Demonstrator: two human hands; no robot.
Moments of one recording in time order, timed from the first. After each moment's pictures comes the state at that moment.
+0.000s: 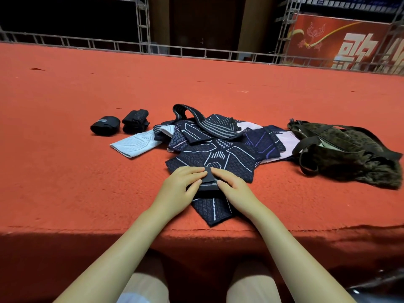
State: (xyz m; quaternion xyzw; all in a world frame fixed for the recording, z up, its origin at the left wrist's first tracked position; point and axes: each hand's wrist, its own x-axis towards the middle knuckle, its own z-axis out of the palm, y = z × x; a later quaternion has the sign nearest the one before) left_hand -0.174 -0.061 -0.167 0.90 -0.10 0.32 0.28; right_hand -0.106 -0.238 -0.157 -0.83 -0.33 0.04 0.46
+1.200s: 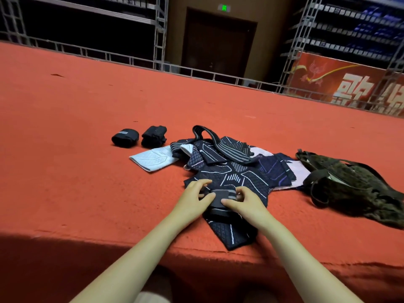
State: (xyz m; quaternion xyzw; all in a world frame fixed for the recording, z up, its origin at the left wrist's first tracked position) left_hand -0.163 -0.043 -0.161 0.84 0.00 0.20 0.51; right_hand -0.112 -0.213 -0.127 -0.90 -0.18 0.05 0.40
